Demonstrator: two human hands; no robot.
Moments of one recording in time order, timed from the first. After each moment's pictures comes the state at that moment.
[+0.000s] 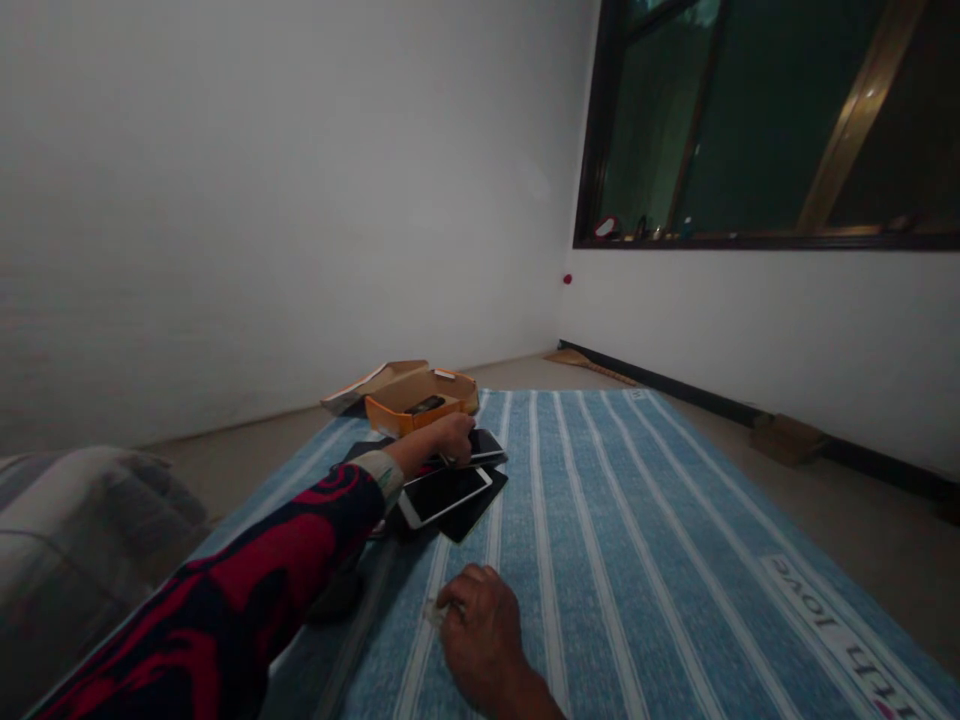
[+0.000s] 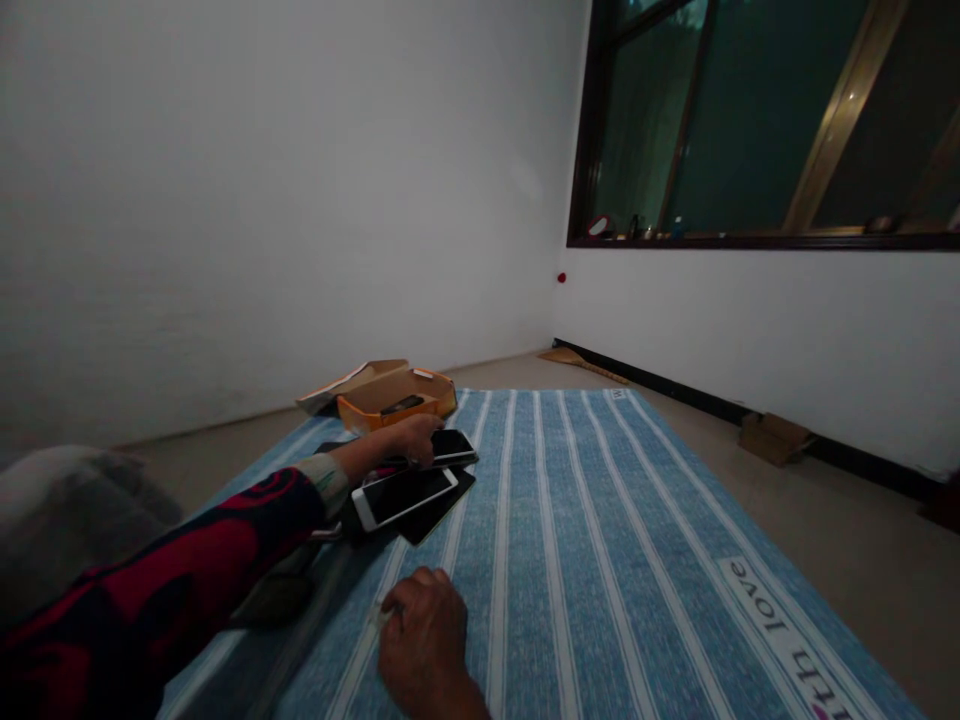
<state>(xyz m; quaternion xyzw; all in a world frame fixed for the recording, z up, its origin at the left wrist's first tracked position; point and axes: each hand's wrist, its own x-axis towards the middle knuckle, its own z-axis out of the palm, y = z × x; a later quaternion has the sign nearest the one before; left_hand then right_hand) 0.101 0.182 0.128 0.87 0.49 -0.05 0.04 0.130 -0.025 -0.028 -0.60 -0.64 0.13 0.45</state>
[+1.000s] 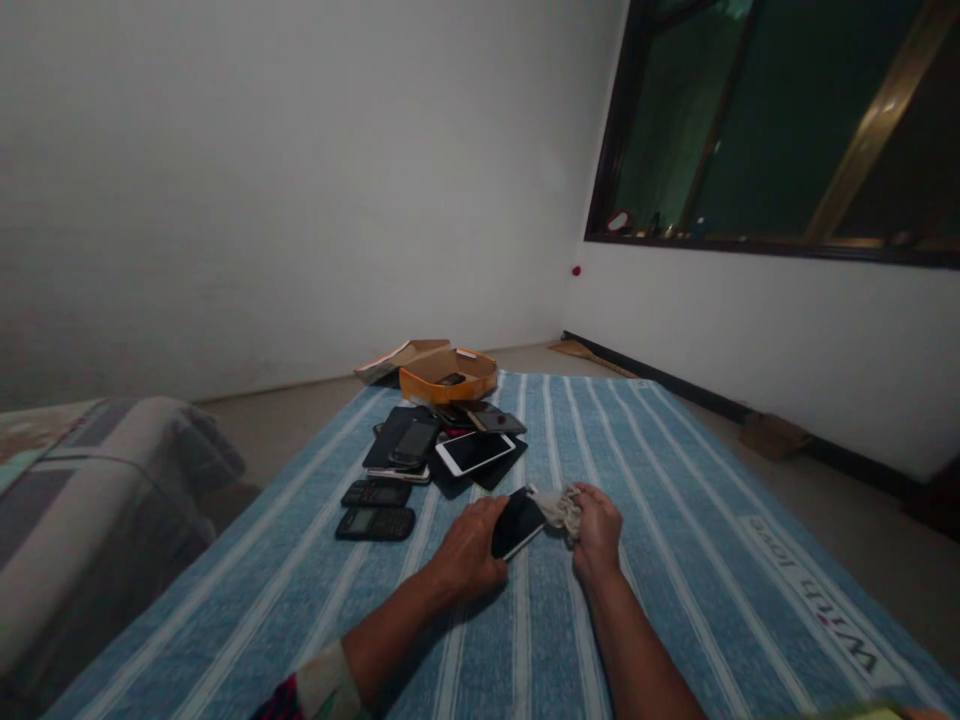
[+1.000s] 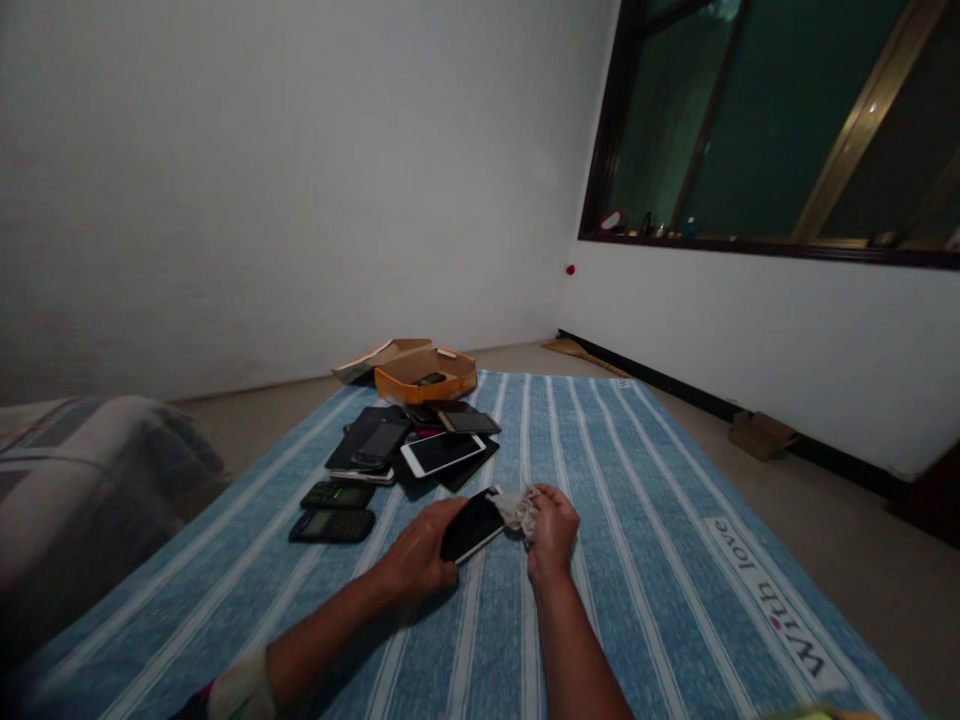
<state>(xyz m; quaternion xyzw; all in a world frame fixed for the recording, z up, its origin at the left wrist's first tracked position) 0.029 -0.008 0.028 0.88 0.40 0.15 0.20 0.221 -0.024 -0.022 -0.54 -0.22 0.26 0.77</state>
